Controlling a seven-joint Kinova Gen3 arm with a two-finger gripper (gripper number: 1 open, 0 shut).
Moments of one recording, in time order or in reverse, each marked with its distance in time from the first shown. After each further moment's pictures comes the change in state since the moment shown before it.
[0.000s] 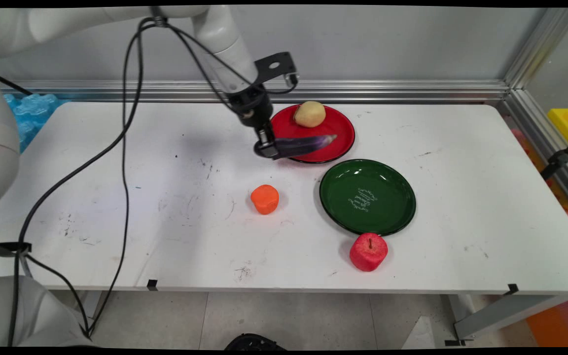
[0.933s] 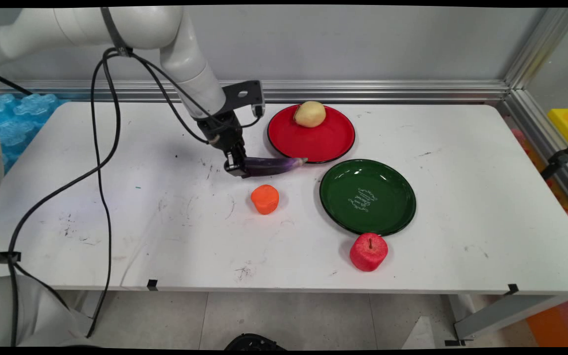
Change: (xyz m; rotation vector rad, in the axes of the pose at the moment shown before) arm -0.064 0.016 0.017 0.020 -0.054 0.071
